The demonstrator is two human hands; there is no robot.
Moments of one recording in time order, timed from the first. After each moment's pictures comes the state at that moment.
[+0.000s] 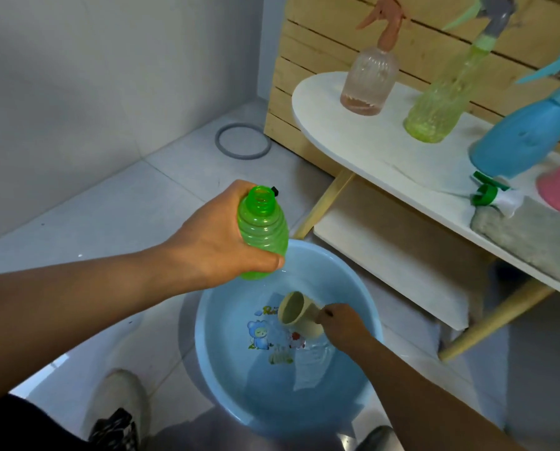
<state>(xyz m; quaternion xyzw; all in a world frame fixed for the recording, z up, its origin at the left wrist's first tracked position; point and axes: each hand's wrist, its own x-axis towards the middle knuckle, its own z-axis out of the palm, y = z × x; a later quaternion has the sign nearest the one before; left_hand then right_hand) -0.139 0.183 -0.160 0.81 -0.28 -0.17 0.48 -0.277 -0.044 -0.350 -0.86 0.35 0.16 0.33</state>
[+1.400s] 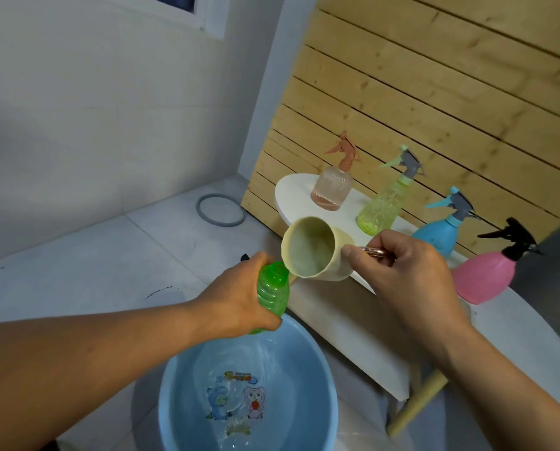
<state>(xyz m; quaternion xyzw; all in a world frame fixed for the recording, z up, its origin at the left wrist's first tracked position) -0.149 0.167 -0.149 0.80 -0.35 -0.16 0.45 -0.284 -0.002 -0.017 -0.92 0.21 -0.26 0.19</state>
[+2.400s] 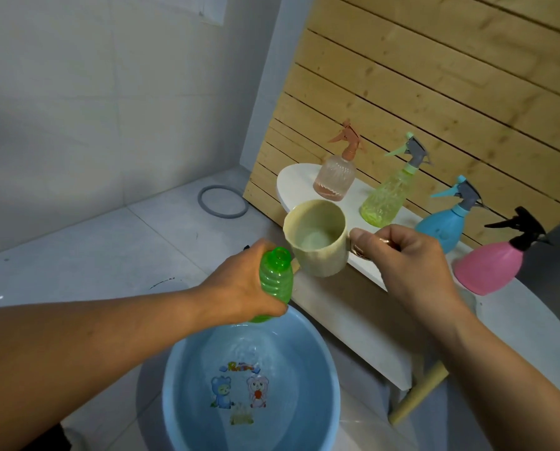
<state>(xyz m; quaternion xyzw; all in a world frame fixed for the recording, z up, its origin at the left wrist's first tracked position) -0.145 0.164 -0.147 0.79 -0.34 -0.16 0.48 -0.273 -0.016 -0.031 -0.86 0.25 -0.25 0.36</state>
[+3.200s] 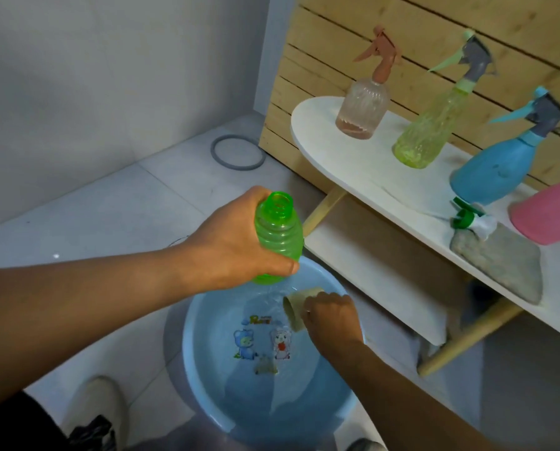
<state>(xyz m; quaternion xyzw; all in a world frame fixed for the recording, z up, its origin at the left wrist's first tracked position) -0.142 0.171 -0.149 0.80 -0.30 -0.17 0.49 -0.270 -0.026 -0.302 -0.98 0.10 0.08 -0.12</state>
